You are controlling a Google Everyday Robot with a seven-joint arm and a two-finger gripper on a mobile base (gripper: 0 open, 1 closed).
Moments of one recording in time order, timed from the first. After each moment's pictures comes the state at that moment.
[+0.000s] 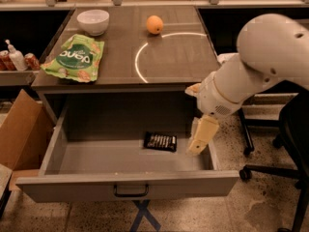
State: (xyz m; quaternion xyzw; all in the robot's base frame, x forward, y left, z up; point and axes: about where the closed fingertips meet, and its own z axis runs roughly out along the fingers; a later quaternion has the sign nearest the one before) arm 0.481 -0.100 0.816 -0.65 0.72 0.11 0.21
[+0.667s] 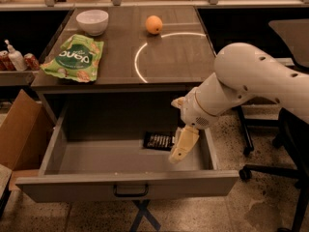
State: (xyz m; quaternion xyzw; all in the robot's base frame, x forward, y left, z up) arm 0.491 -0.059 0.761 -0.64 0.72 0.16 0.22
